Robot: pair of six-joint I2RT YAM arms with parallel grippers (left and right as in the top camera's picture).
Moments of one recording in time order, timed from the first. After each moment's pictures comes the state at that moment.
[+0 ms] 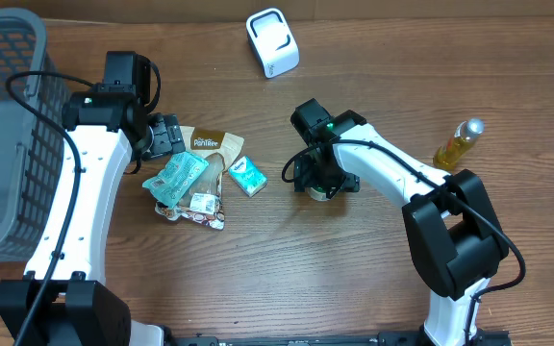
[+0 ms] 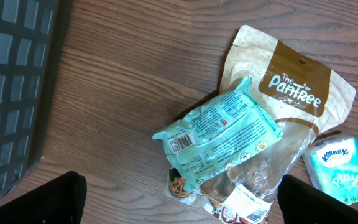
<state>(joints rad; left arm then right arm) -0.04 1.63 1.48 -1.14 -0.20 -0.34 0.54 2.01 1.42 -0.95 0.02 0.56</state>
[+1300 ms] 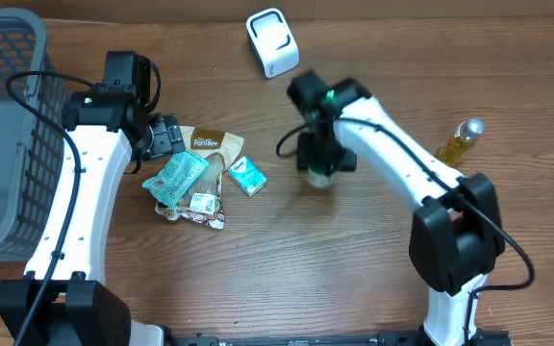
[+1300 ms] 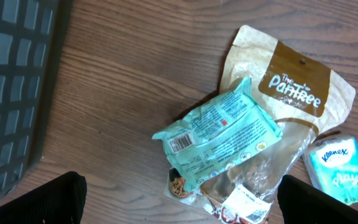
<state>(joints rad) -0.04 1.63 1.48 -1.14 -0.20 -0.34 0.53 2.03 1.76 -1.27 0.01 0.57</state>
